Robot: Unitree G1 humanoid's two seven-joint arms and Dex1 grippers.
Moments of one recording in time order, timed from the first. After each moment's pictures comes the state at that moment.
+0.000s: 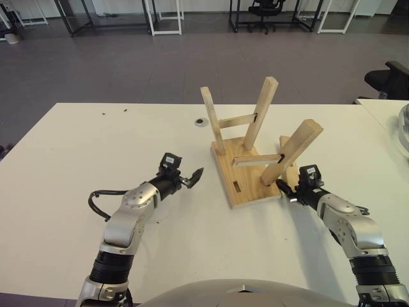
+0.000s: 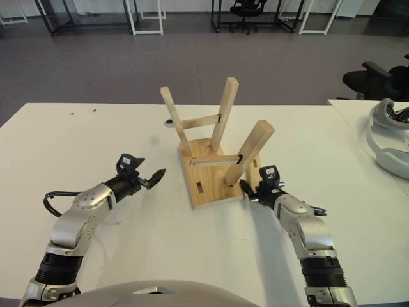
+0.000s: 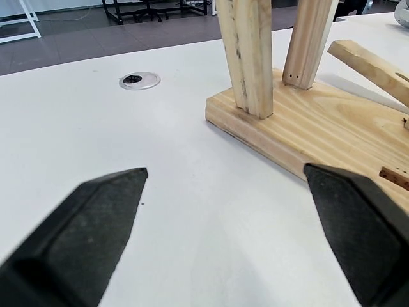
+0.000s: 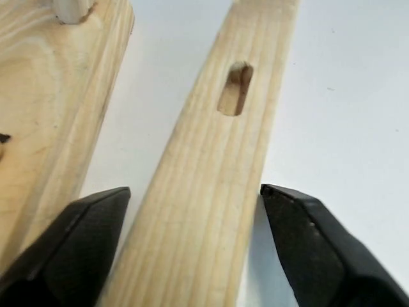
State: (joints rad) left arm -0.05 0.28 -0.10 -0.26 -0.22 0.56 -0.40; right arm -0.01 -0.48 -0.03 -0.07 0.35 0.64 0.25
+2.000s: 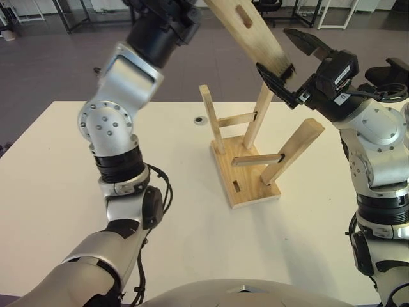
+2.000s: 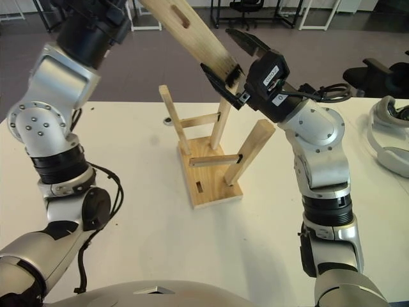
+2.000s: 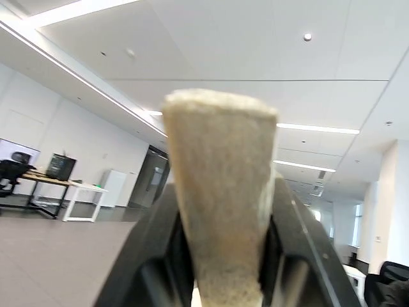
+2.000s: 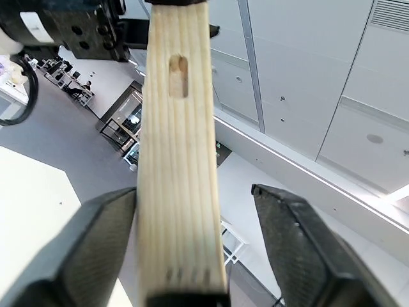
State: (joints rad) left arm -0.95 0.19 0.33 -0.22 -1.13 0.71 -0.14; right arm -0.55 -0.56 -0.07 -0.31 0.30 0.10 0.57
